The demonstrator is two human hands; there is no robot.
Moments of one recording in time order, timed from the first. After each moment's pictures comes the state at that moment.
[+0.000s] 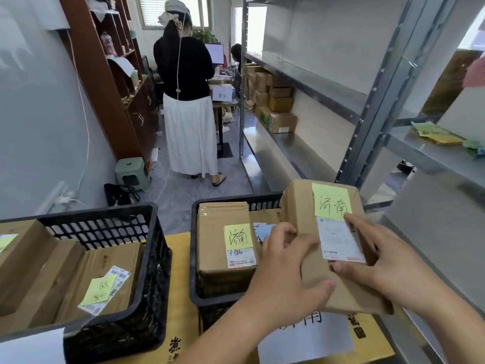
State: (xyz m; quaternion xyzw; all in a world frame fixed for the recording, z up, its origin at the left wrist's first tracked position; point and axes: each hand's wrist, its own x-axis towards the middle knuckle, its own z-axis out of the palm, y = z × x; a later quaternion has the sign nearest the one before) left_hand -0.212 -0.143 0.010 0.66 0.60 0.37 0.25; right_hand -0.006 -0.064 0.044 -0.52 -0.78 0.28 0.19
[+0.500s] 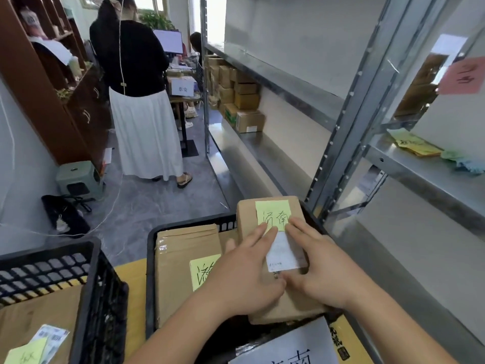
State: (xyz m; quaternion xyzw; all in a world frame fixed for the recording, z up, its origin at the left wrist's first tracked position) left_hand -0.274 -0.022 -0.016 0.72 0.62 0.18 0.26; right_hand -0.074 0.026 0.013 -0.51 -0.82 0.23 0.08
